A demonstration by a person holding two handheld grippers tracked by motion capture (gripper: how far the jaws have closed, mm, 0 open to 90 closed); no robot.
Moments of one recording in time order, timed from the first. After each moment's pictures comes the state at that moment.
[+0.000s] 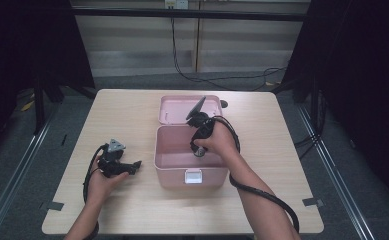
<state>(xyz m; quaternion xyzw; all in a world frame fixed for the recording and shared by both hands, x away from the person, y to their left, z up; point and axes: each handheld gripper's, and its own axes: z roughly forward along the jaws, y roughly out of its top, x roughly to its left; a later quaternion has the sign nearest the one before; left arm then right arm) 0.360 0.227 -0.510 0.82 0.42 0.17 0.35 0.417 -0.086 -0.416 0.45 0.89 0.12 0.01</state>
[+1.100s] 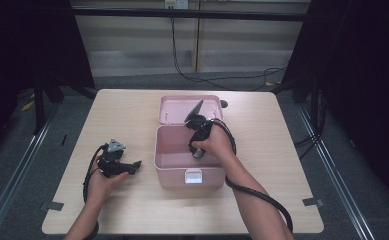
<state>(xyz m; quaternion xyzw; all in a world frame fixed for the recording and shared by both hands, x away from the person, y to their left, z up) 0.361 0.227 -0.510 0.82 0.42 0.17 0.35 0.422 -0.081 -0.434 0.45 0.88 0.11 0.01</state>
